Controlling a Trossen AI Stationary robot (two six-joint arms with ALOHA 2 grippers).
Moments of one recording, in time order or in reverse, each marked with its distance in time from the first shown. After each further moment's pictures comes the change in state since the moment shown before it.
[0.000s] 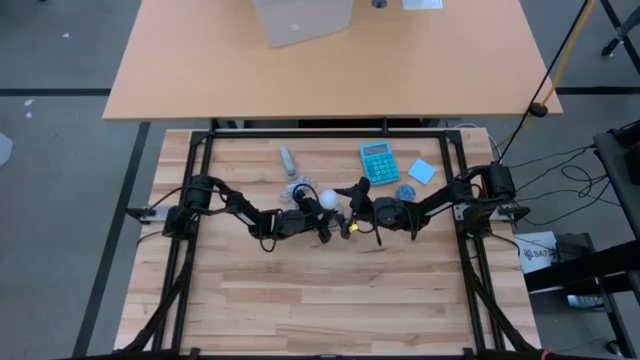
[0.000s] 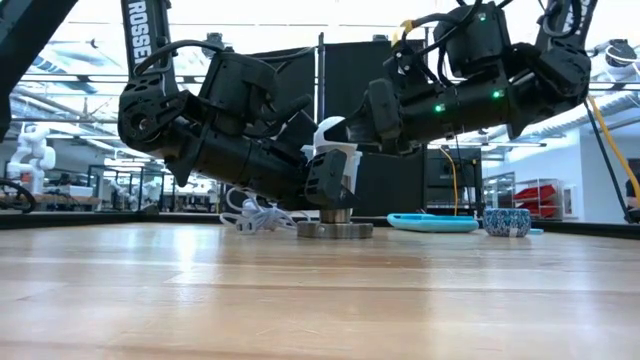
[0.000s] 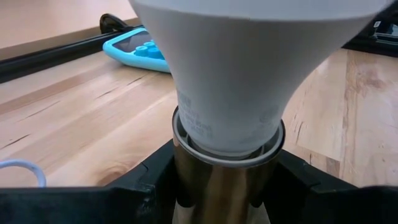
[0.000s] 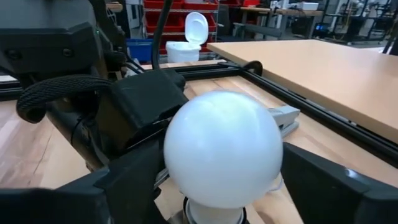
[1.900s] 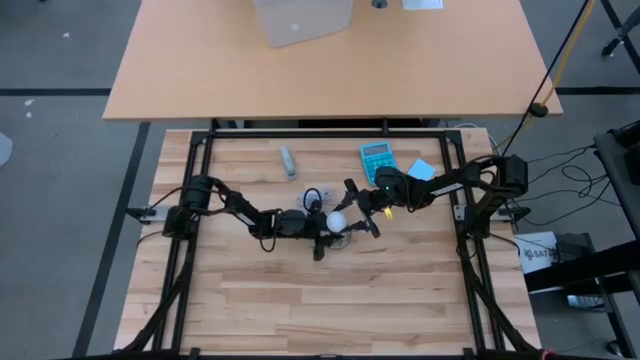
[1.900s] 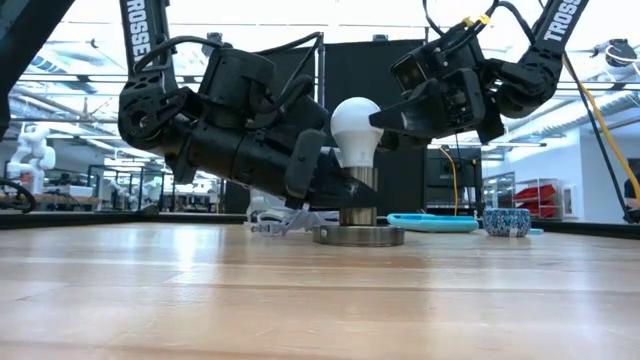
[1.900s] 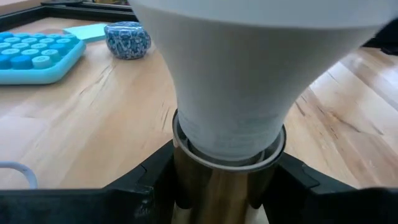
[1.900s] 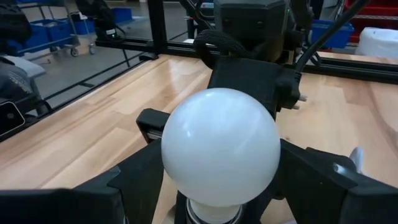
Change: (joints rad) left arm -0.012 0.000 -0.001 0.006 0.465 0.100; right arm -0.266 -0.121 0.000 -0.248 -1.065 -0.214
